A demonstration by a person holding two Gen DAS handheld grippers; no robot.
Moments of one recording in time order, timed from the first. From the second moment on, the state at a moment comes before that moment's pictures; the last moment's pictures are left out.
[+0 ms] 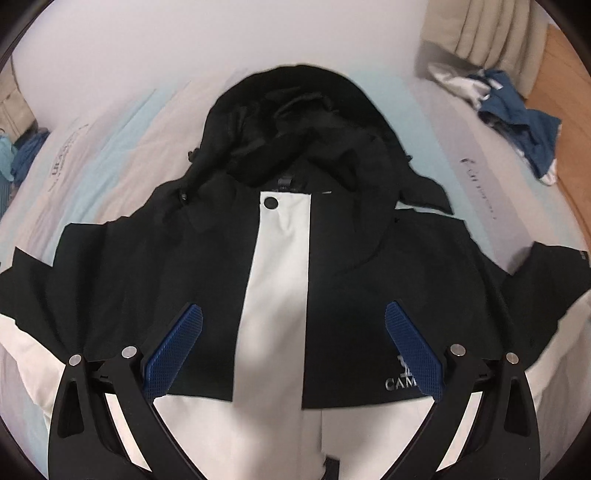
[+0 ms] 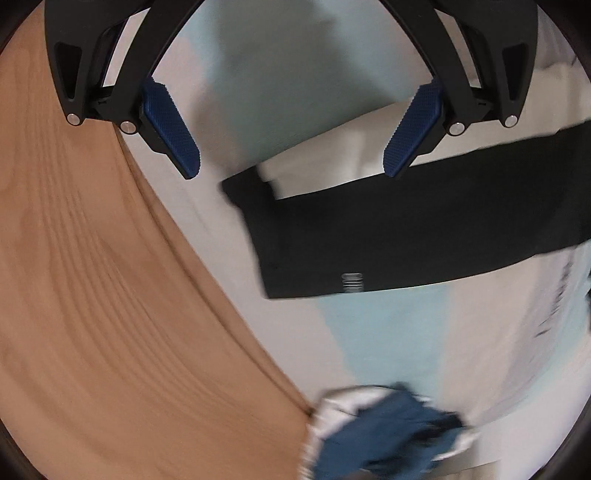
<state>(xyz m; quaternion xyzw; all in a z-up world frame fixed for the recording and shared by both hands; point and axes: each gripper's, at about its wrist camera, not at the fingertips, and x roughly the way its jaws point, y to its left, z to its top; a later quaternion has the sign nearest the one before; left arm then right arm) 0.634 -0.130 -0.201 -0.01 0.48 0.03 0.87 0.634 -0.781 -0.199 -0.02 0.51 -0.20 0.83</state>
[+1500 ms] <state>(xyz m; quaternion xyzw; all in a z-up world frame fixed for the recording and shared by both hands) 0.626 -0.106 -0.217 0.09 0.45 0.03 0.89 0.622 -0.665 -0.098 -0.01 0.48 -0.11 0.87</state>
